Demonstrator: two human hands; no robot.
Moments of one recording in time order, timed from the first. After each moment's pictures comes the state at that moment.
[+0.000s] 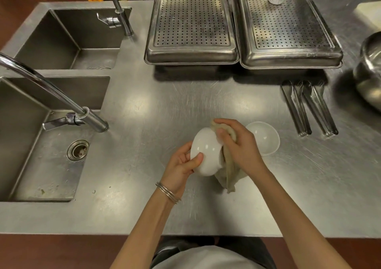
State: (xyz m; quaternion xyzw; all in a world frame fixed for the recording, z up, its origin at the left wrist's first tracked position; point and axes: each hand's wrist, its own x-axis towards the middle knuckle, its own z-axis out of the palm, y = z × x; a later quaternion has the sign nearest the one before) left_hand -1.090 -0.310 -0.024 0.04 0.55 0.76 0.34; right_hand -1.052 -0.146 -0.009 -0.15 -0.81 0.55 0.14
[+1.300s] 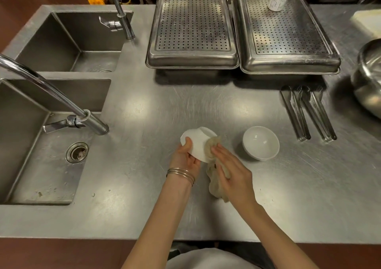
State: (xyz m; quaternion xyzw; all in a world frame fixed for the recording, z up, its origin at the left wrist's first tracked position) left_hand -1.113 -0.276 -0.025 -0.28 0.33 0.84 0.32; right_hand -1.014 -0.179 -0.054 -0.08 -0.88 0.39 0.26
